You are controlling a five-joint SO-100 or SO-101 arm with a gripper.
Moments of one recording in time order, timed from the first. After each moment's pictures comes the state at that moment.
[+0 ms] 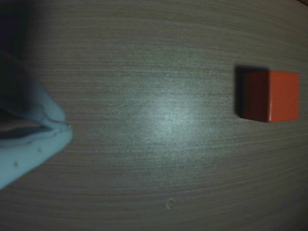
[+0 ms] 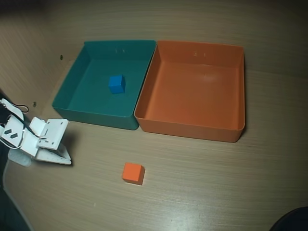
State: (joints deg) arm 5.5 191.2 174.0 54.8 -94.0
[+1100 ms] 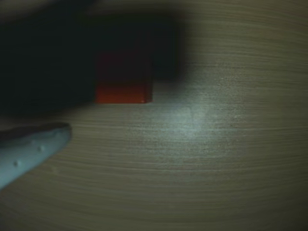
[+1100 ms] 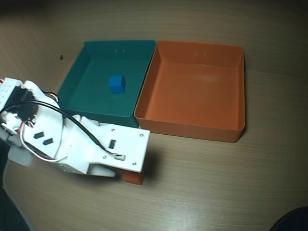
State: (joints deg) arm 4.9 91.5 91.6 54.8 -94.6
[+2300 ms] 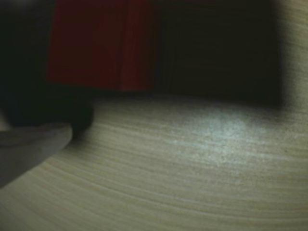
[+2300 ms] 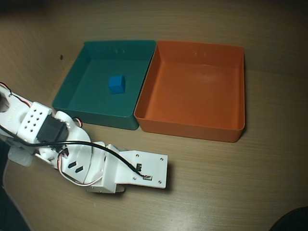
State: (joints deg) arm 6.9 74.2 86.8 54.3 -104.4
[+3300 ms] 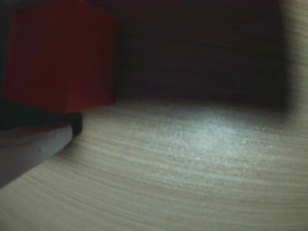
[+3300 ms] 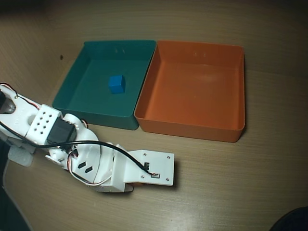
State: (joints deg) arm 5.3 70.1 86.7 48.1 -103.9
